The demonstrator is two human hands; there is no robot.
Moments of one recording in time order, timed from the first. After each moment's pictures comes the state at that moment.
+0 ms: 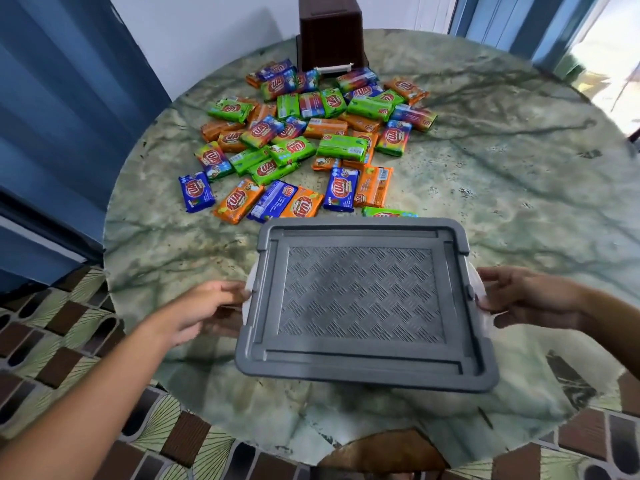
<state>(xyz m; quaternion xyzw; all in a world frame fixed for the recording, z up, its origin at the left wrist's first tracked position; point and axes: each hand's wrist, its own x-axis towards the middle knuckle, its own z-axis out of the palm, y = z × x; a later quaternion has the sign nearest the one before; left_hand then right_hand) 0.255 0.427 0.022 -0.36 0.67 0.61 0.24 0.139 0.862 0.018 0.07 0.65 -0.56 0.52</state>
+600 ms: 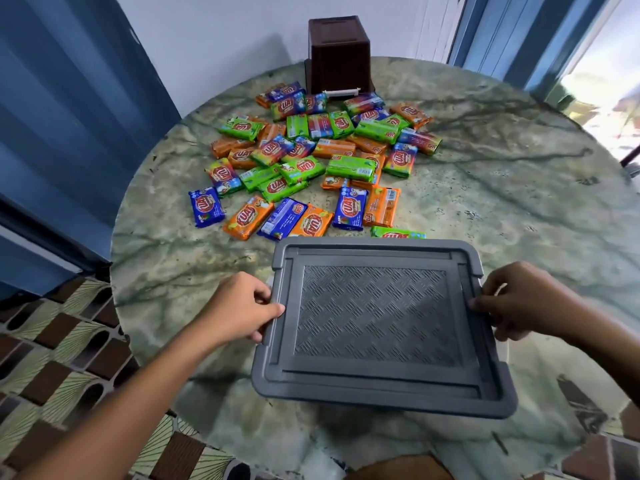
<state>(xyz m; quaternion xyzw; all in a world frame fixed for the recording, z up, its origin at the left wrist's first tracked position) 0.242 0.449 0.045 -0.20 0.90 0.36 0.15 0.151 0.800 0.069 0.03 0.91 -0.29 0.30</state>
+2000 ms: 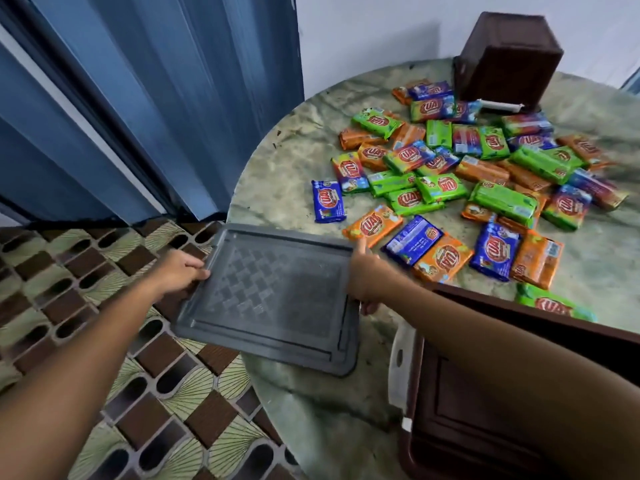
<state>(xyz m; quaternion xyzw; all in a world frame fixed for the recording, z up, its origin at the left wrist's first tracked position) 0.292 0.125 -0.026 -0.46 0.82 0.32 0.10 0.127 0.403 -0.003 -0.20 0.90 -0.12 0.36</state>
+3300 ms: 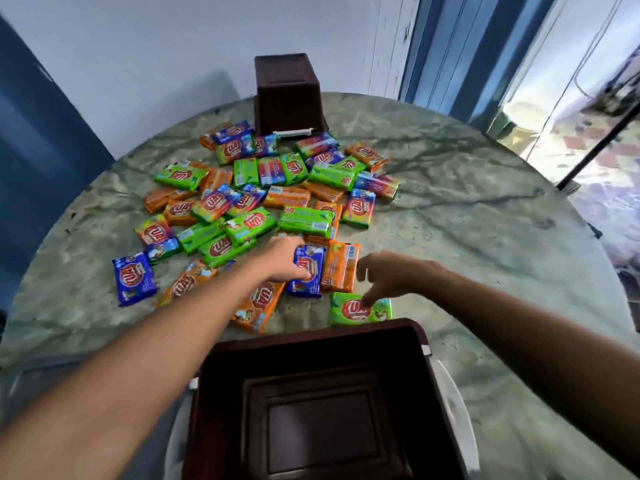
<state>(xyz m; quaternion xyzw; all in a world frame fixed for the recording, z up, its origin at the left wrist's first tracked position) -0.029 0.495 0.002 0.00 0.96 0.17 0.22 -0.029 0.709 0.030 -0.24 0.92 -0.08 0.31</state>
